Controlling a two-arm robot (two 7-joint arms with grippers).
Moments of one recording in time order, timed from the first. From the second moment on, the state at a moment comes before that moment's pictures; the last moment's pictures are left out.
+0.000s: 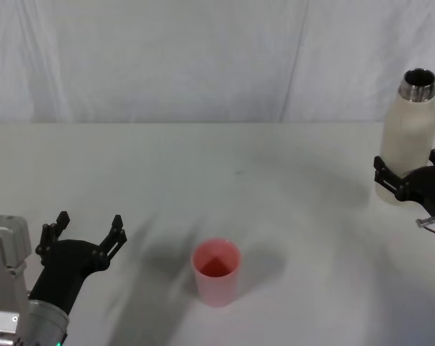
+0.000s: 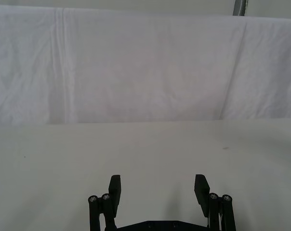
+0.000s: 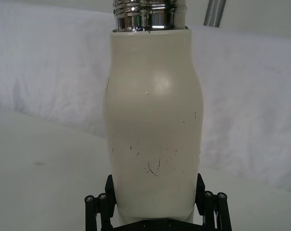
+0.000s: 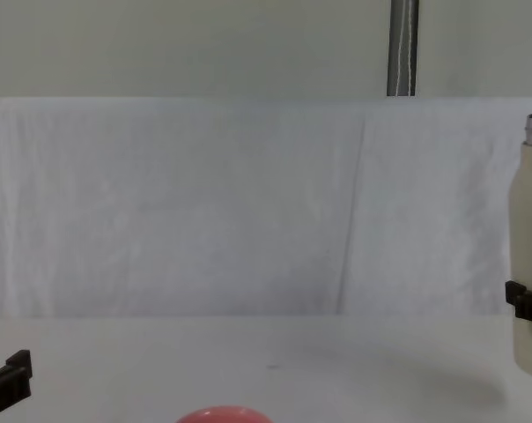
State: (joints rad) left arm 0.27 0.24 0.04 -1.85 -0.25 -0.02 -0.02; right arm 0.21 0.29 -0.13 -1.41 0.16 -0.09 0.26
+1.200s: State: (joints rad) left arm 0.27 0.24 0.04 -1.85 -0.25 -0.02 -0.02; right arm 0.14 0.31 -0.21 -1.47 -0.14 -0.28 0.19
